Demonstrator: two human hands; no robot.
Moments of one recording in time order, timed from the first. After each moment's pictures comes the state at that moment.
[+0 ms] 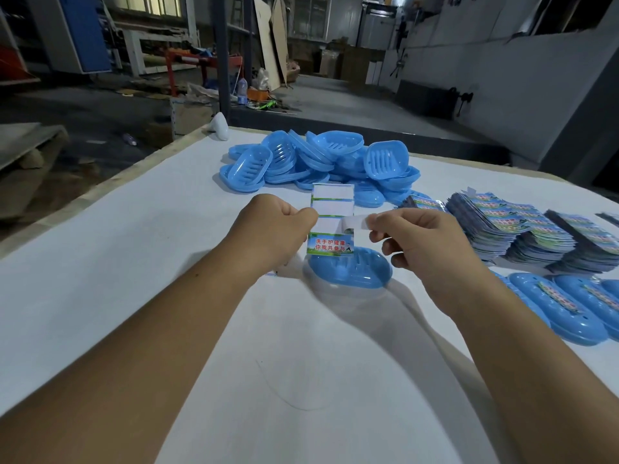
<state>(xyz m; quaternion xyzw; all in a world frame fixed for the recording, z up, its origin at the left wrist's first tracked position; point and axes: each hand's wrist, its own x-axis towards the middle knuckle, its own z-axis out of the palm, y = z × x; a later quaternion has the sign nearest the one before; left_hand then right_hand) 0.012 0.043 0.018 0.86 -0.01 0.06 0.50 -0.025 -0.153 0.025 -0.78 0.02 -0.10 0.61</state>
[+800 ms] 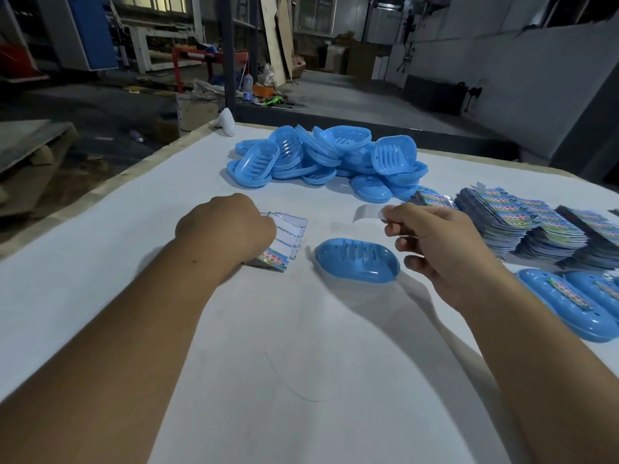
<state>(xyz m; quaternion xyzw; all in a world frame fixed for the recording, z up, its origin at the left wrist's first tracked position) 0.021 0.080 0.025 0.99 0.11 0.02 0.10 -0.022 -0.158 0.024 -0.75 0.09 -0.07 0.66</state>
